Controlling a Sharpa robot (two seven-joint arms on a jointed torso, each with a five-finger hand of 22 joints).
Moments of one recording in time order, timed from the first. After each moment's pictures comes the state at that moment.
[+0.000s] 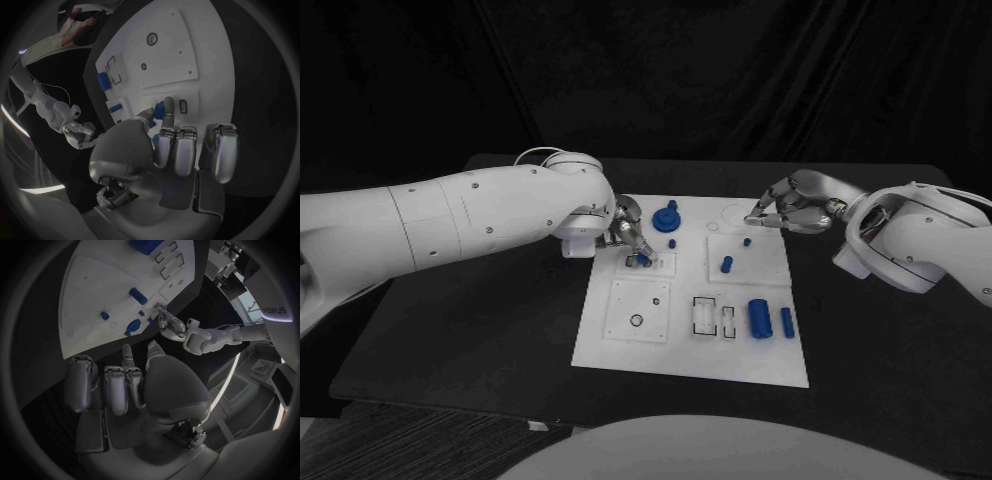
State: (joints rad) left arm 1.38 -0.58 -0.21 1.33 -0.92 0.28 -0.57; left_hand 1.15 0.06 0.16 0.13 0.28 1.10 0.05 0.24 0.70 1.45 -0.02 1.55 1.30 1.46 -0.05 1.56 1.31 0.01 1.46 0.05 1.49 1.31; right arm 1.35 -0.95 -0.21 1.60 -1.11 -0.26 -0.08; right_hand 1.26 0.07 -0.10 0.29 0.19 0.80 0.11 0.41 0.21 1.47 0.02 1.55 1.31 1.47 -0.04 1.55 1.30 0.05 1.47 0.06 1.35 1.30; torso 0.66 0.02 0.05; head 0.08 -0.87
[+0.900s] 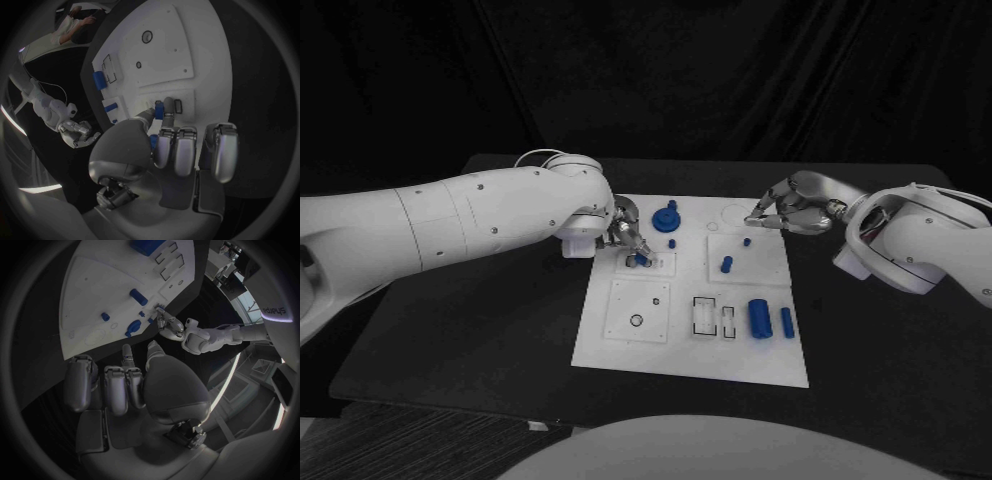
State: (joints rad) left arm 1.37 -0.57 -0.21 1.30 -0.91 0.29 -0.58; left_hand 1.14 0.05 0.20 0.14 0.21 1.10 0.05 0.22 0.72 1.46 -0.02 1.55 1.30 1.46 -0.05 1.56 1.31 0.01 1.46 0.05 1.48 1.31; right arm 1.34 -0.95 -0.21 1.60 -1.11 -0.26 -0.08; right_hand 1.26 0.07 -0.10 0.29 0.19 0.80 0.11 0.41 0.21 1.47 0.02 1.55 1.31 1.47 -0.04 1.55 1.30 0.05 1.47 0.06 1.34 1.30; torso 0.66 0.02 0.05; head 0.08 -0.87
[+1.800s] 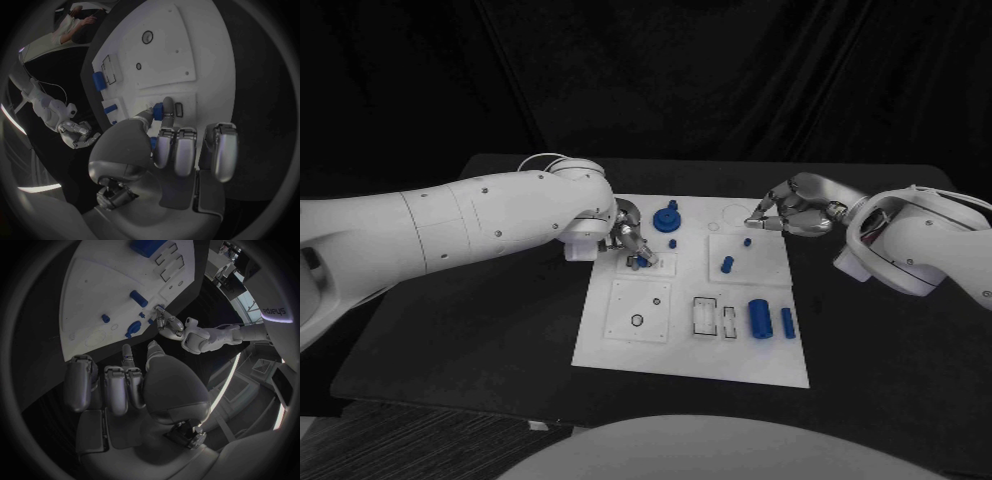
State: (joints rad) left arm 1.35 -0.56 -0.21 1.29 -0.91 0.28 -0.58; left_hand 1.14 0.05 0.20 0.14 0.20 1.10 0.05 0.22 0.73 1.46 -0.02 1.55 1.30 1.46 -0.05 1.56 1.31 0.01 1.45 0.06 1.48 1.31; right arm 1.34 -0.95 -0.21 1.59 -1.11 -0.26 -0.08; right_hand 1.26 0.07 -0.10 0.29 0.19 0.80 0.11 0.41 0.21 1.47 0.02 1.55 1.31 1.47 -0.04 1.55 1.30 0.05 1.47 0.06 1.34 1.30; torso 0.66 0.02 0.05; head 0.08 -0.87
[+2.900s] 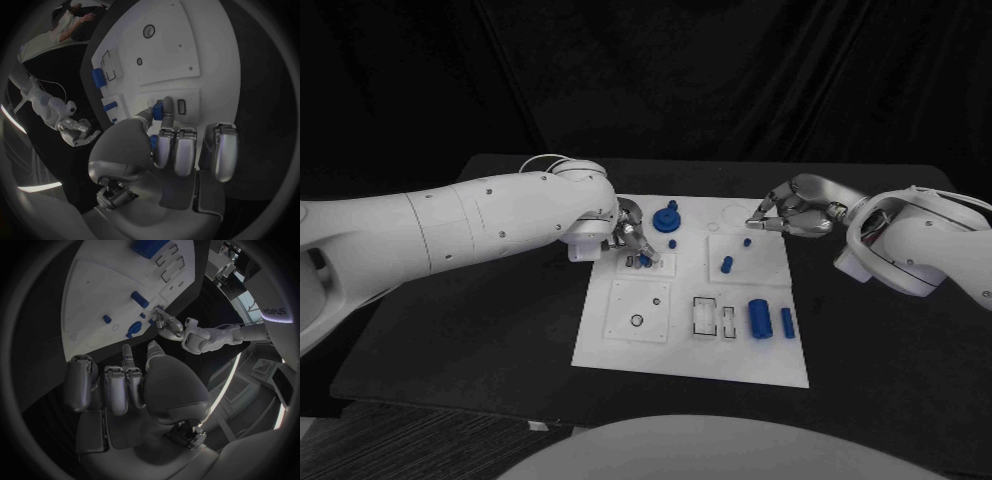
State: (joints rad) left arm 1.35 -0.55 -0.21 1.28 -0.91 0.25 -0.58; left_hand 1.14 0.05 0.20 0.14 0.18 1.10 0.05 0.22 0.73 1.46 -0.02 1.55 1.30 1.46 -0.05 1.56 1.31 0.01 1.45 0.06 1.48 1.31; right arm 1.34 -0.95 -0.21 1.59 -1.11 -0.25 -0.08; right_hand 1.26 0.07 -0.10 0.29 0.21 0.80 0.11 0.41 0.21 1.47 0.02 1.55 1.31 1.47 -0.04 1.55 1.30 0.05 1.47 0.06 1.34 1.30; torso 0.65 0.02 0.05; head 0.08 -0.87
